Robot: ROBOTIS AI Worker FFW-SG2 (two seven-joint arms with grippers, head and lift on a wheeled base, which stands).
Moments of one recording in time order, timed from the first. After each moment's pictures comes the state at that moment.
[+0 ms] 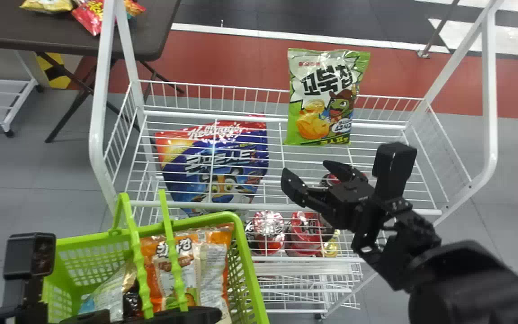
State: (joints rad) left arm 0.45 0.00 0.19 -2.22 0.19 1.38 -1.56; right arm 0.31 -0.27 0.07 -1.95 -0.36 0.35 0.18
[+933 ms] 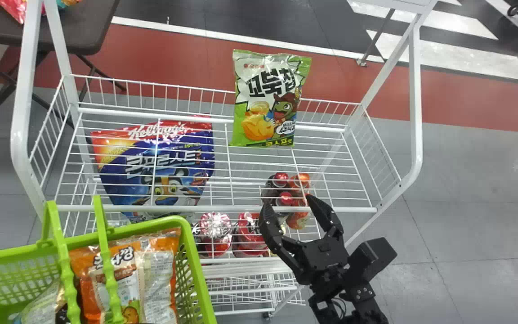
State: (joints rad) left arm 0.49 0.00 0.20 -2.25 0.21 1.36 -1.57; right arm 0.52 -0.23 0.08 -1.74 -0.30 -0.31 0.13
